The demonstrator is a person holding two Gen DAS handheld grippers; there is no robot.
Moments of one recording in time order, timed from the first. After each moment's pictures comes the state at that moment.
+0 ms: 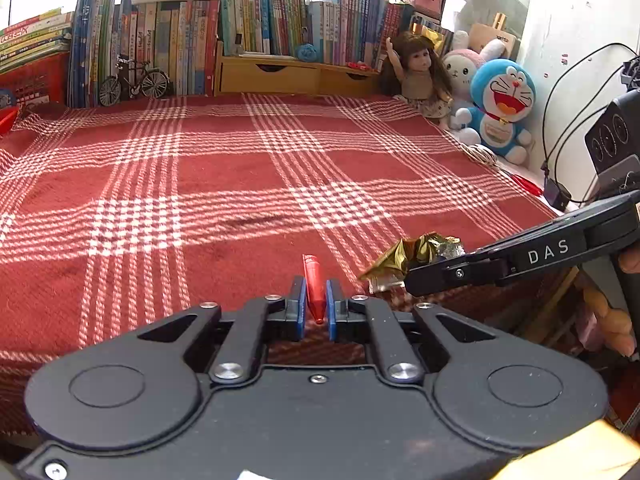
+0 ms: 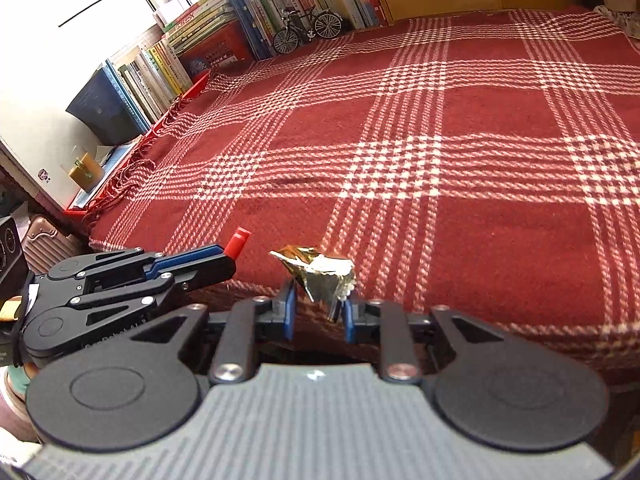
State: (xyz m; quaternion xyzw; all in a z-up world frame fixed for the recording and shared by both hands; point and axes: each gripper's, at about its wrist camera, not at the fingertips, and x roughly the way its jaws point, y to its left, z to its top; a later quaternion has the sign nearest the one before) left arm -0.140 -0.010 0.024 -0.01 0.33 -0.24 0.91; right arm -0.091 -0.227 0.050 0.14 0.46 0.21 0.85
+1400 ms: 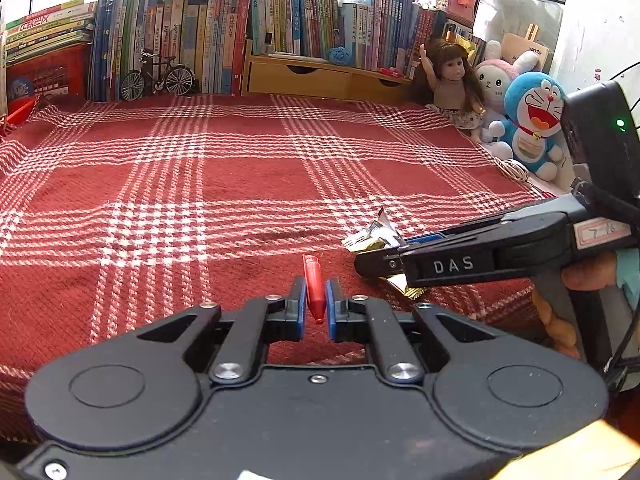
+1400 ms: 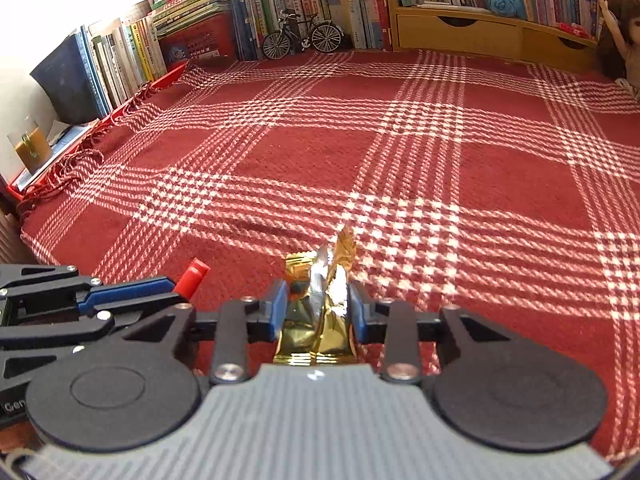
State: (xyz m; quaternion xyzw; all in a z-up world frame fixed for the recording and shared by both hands) left arm -0.104 -0.005 0.015 -0.02 0.33 -0.20 0.92; right arm -0.029 -0.178 0.027 0.03 0.43 0.18 0.89
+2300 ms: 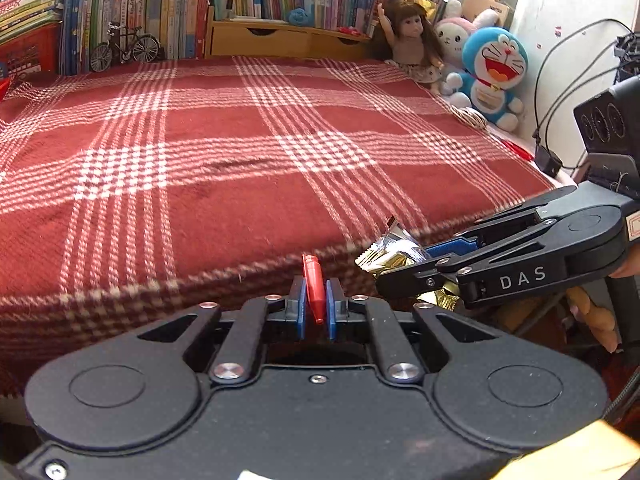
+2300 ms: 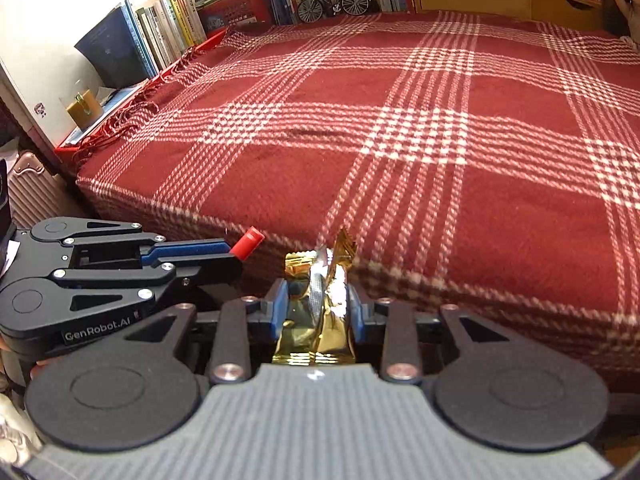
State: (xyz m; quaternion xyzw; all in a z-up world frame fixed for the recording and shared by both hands) left arm -0.163 -0.013 0.004 0.00 0.38 -0.25 0.89; right arm -0.112 -0.198 0.032 0.06 0.47 0.22 0.85
